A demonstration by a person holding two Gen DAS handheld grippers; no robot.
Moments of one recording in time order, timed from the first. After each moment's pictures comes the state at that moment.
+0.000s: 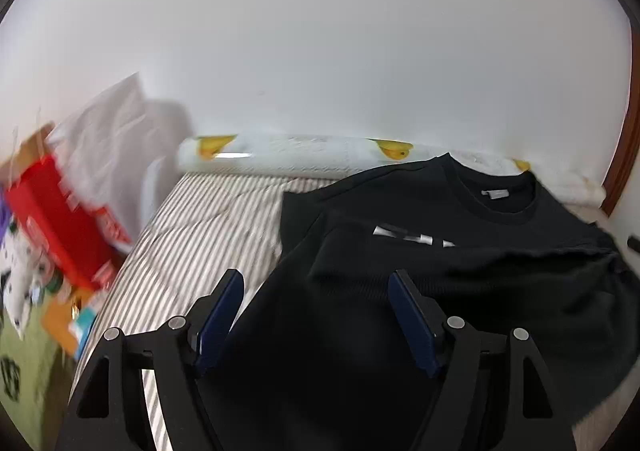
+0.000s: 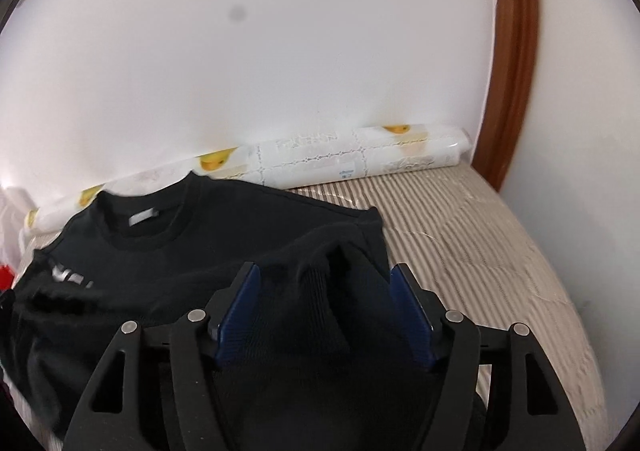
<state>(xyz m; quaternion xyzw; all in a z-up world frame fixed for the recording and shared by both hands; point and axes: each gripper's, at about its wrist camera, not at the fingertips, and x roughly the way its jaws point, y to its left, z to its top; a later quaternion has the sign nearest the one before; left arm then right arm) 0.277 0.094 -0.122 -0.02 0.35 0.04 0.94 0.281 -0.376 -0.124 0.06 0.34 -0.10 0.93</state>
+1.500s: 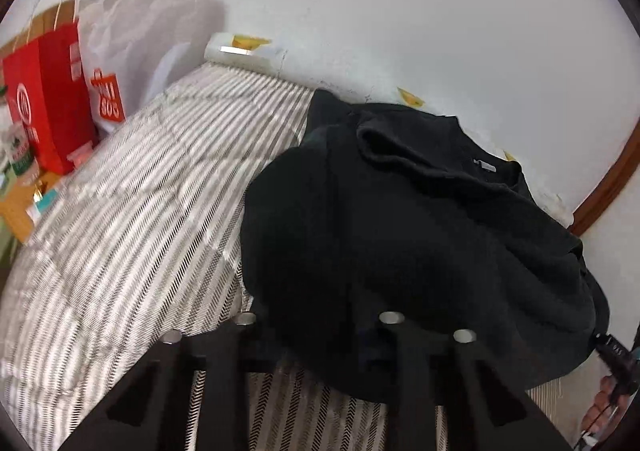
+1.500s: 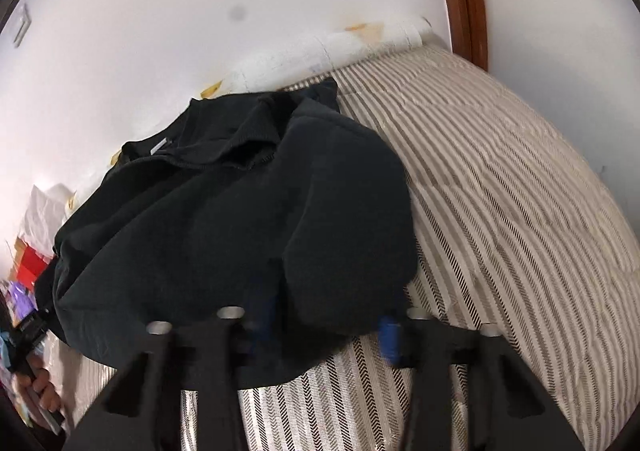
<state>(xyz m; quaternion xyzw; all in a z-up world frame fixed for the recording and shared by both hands) 0.228 0.130 -0.171 -0.15 0.40 0.01 0.90 0.180 -0.421 -0.187 0.18 0.40 -0.04 0.90</state>
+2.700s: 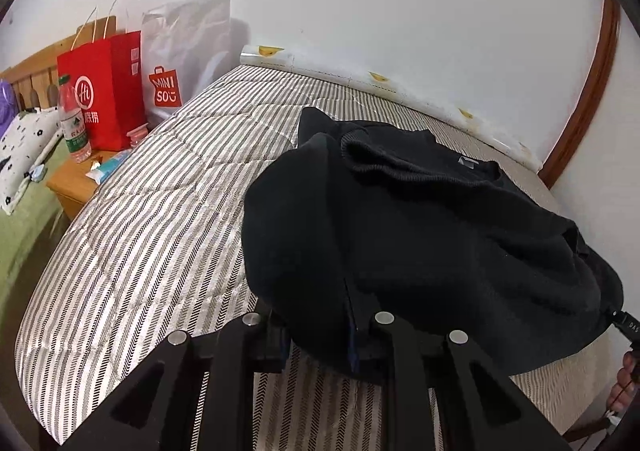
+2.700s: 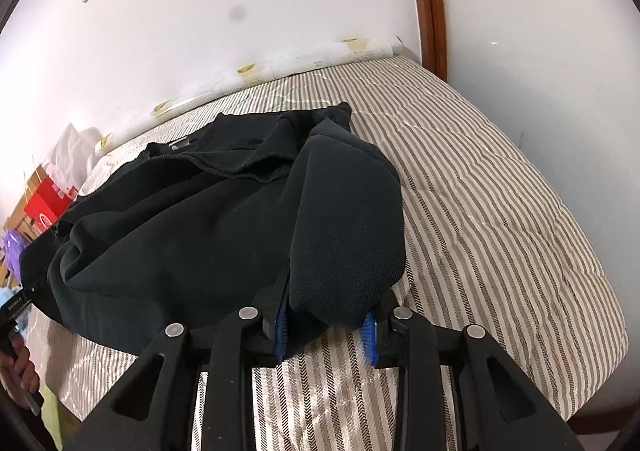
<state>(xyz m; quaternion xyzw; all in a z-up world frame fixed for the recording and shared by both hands) 0.044 0.133 -0.155 -0.12 0.39 0.01 0.91 -0.002 -0.406 -0.166 0.13 0.39 -0.04 0.91</state>
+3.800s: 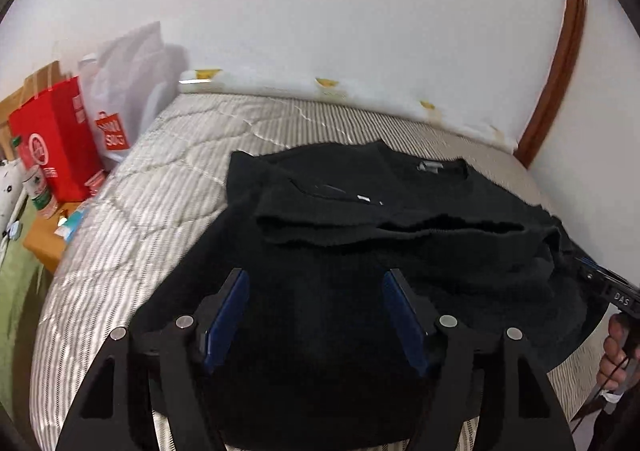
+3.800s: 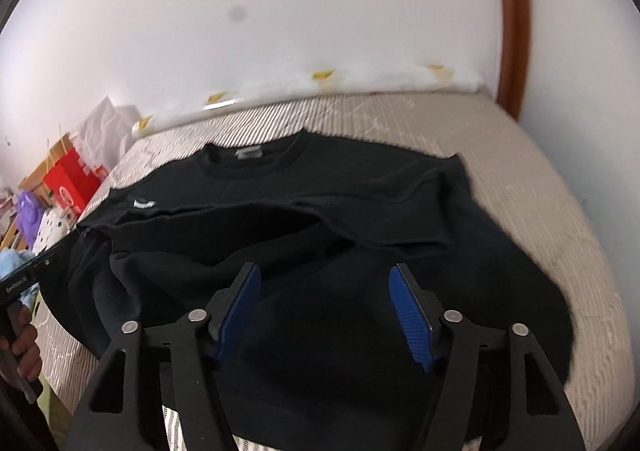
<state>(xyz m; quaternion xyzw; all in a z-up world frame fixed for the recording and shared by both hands) 0.094 0.088 -0.129 -0.06 0.40 -0.06 0.91 0.060 -0.319 -0.141 0.06 0.38 0.03 0.92</state>
